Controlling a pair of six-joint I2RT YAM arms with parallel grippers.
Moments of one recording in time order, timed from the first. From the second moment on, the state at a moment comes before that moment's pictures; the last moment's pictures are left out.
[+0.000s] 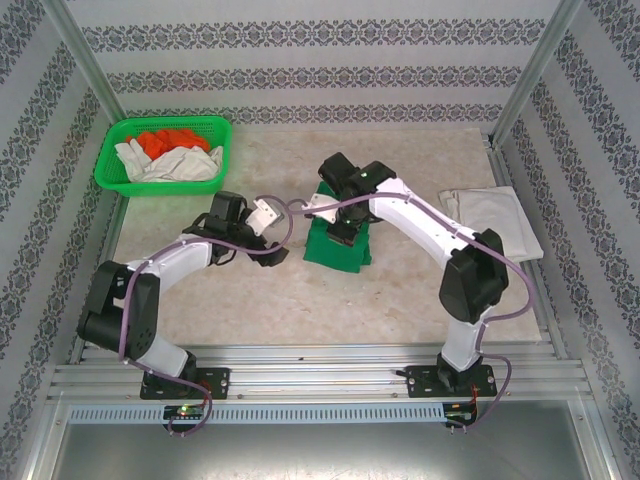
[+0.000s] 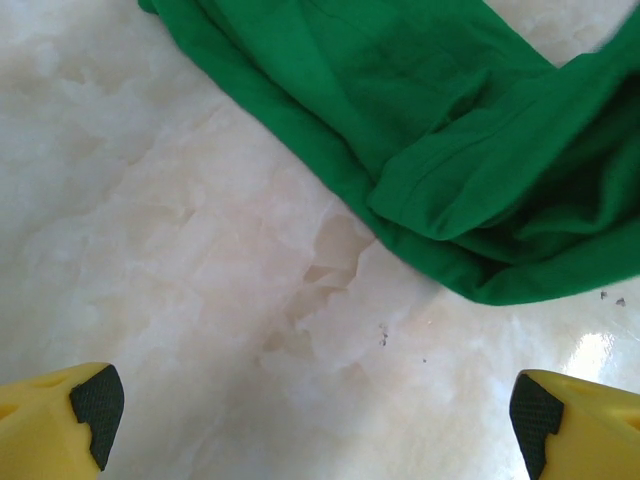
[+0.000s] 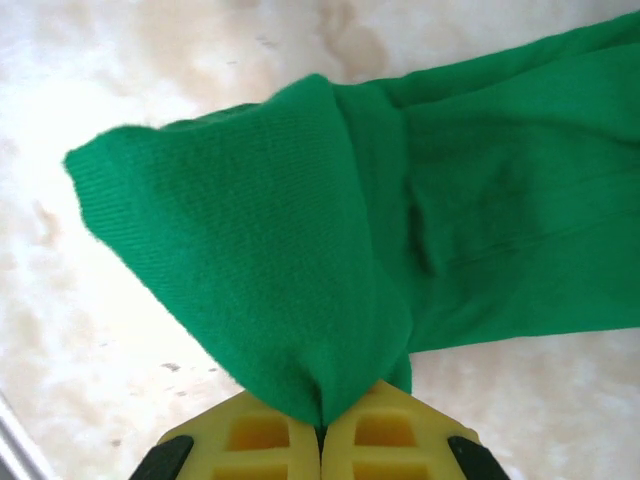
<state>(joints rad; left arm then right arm) -0.27 1.53 0.85 -0.15 0.44 0.41 0.63 1.86 1.71 -1.17 -0.09 -0.51</state>
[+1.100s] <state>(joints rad) -0.35 2.14 1.56 -0.21 0.40 -0.49 0.56 1.92 1.70 -1.07 -0.07 -0.53</state>
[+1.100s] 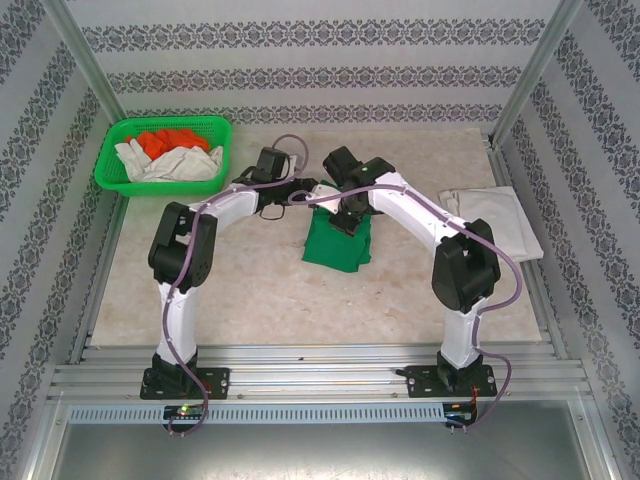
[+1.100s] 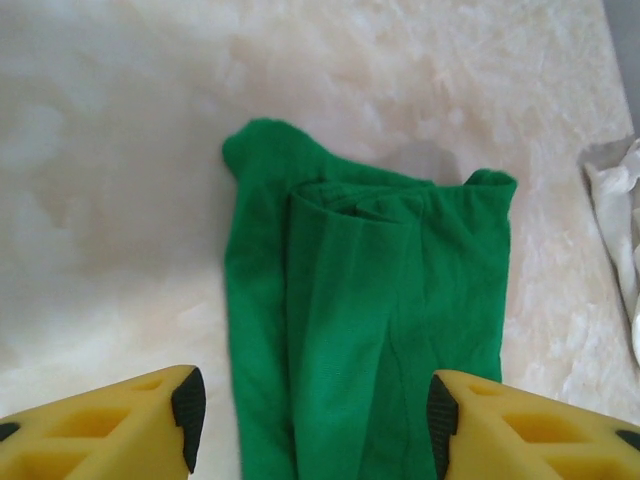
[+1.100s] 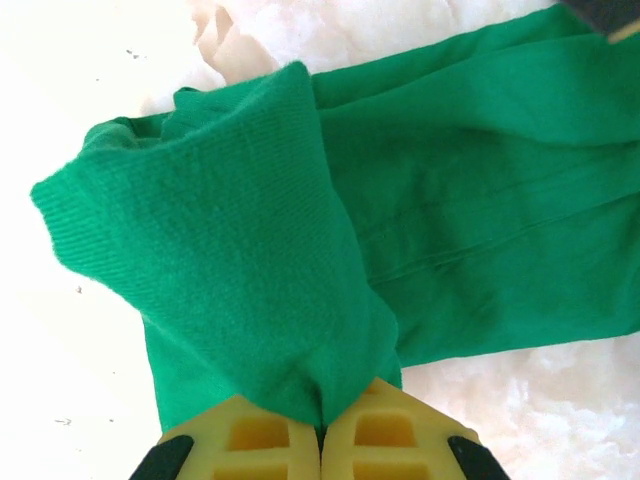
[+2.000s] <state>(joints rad) -0.38 2.15 1.39 -0.23 0.58 -0.59 0.59 1.89 1.68 -1.10 -0.08 -0.50</state>
